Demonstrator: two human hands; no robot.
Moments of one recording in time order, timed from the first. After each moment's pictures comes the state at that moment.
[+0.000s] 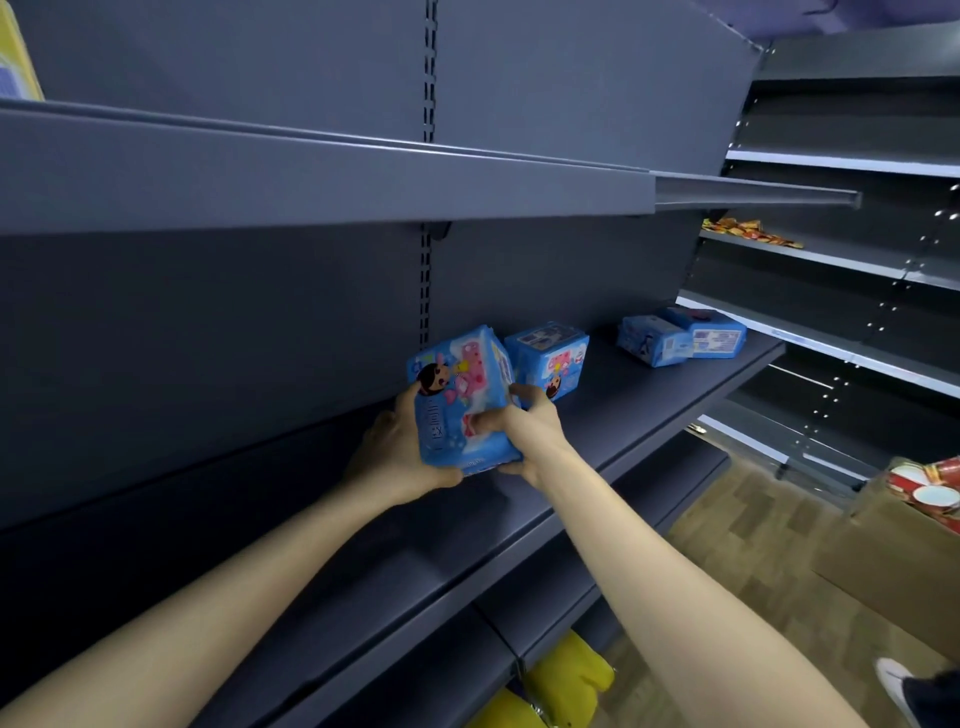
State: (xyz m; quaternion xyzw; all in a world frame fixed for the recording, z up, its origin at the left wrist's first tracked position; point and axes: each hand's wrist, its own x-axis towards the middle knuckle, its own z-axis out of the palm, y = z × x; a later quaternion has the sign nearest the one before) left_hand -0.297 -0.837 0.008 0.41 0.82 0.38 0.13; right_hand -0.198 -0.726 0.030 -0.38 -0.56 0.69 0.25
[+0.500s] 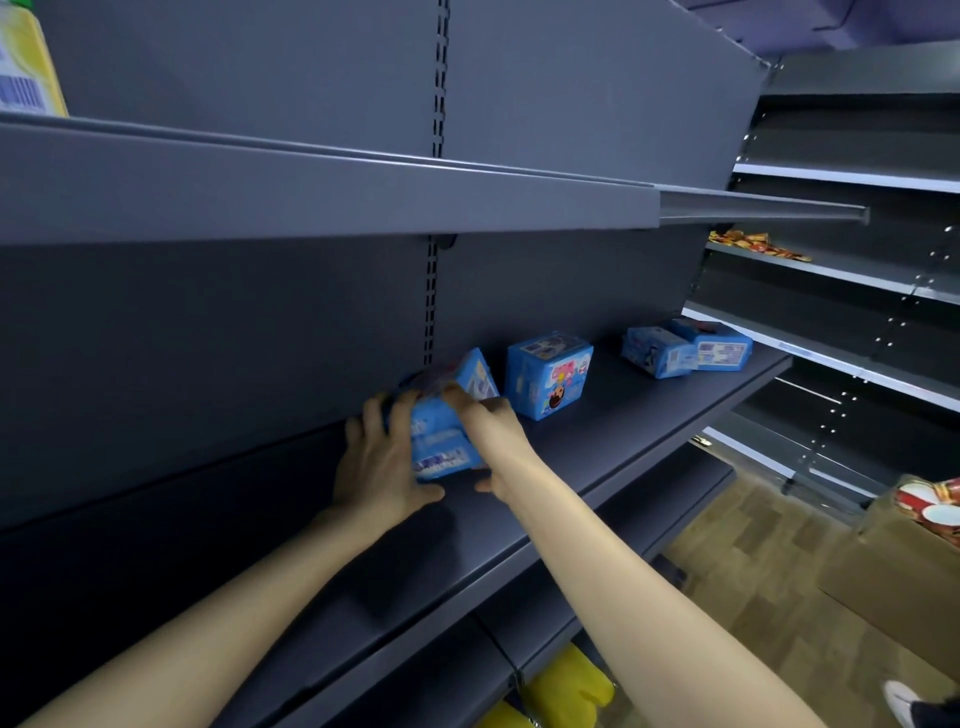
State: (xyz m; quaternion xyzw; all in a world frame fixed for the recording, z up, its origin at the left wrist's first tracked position) left_hand -0.296 -0.845 -0.006 0.42 0.86 0.28 -0.07; right_hand -0.222 -0.757 0.036 -0.40 -0.64 0.62 0.19
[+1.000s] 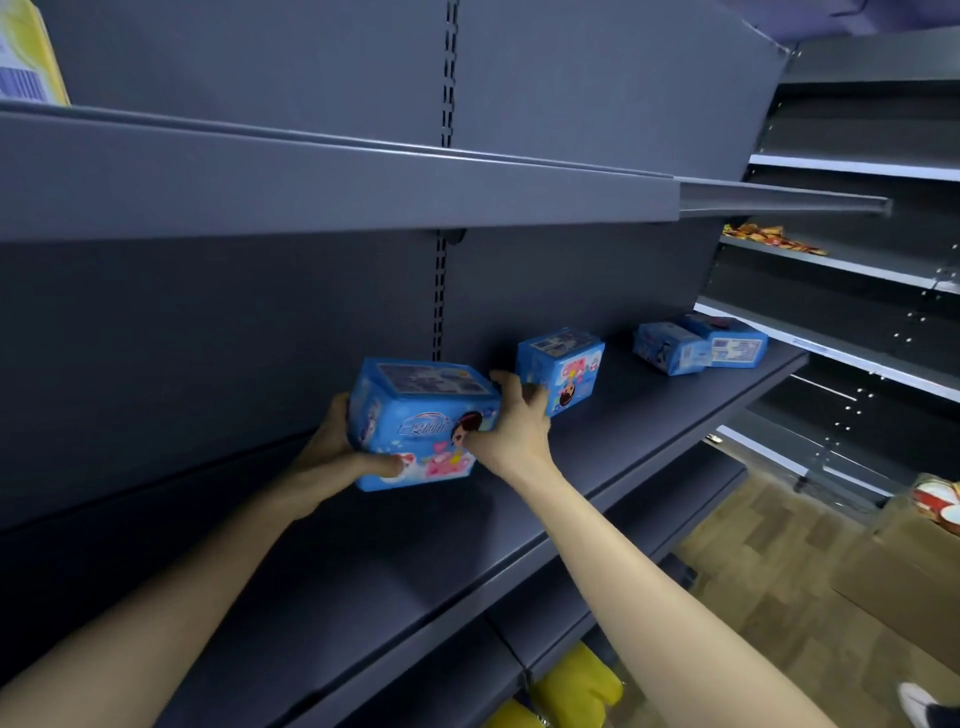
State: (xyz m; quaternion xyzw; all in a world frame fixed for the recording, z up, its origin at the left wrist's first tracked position) left_hand -0.354 -0.871 -0.008 0.36 0.69 0.58 0.24; right_hand -0.214 -0.743 0.027 -0.36 -0.83 0.35 0.24
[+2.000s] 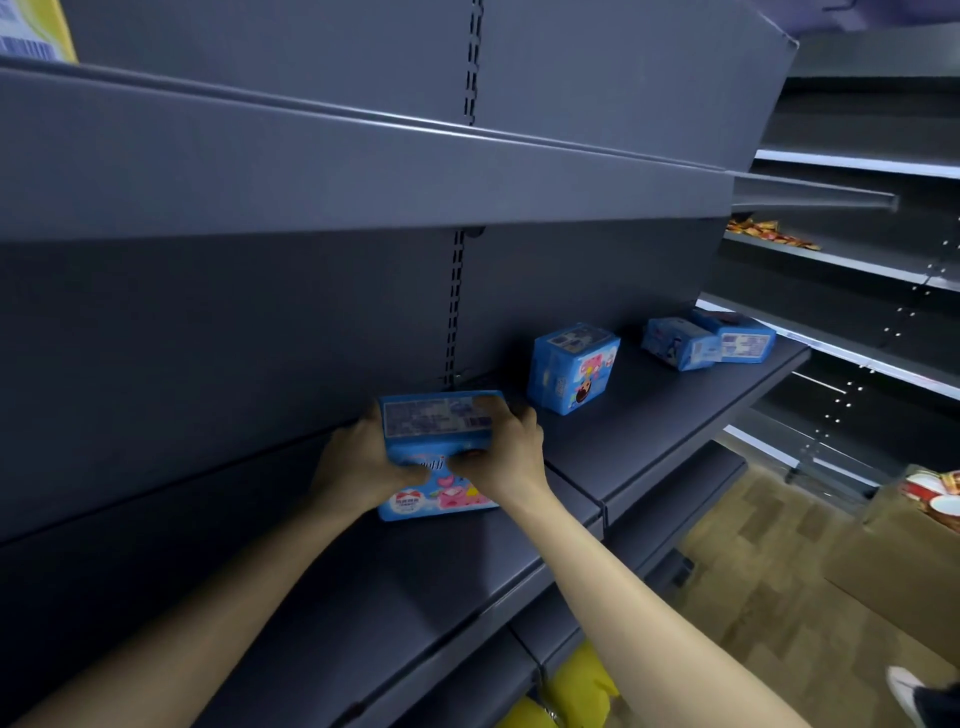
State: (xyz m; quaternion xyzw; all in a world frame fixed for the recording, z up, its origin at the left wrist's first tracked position) left_hand -0.351 -0.870 -0.005 0.38 0.85 0.36 0.05; right_hand -0.238 -0.764 0.004 -0.35 -0.87 0.28 0.22
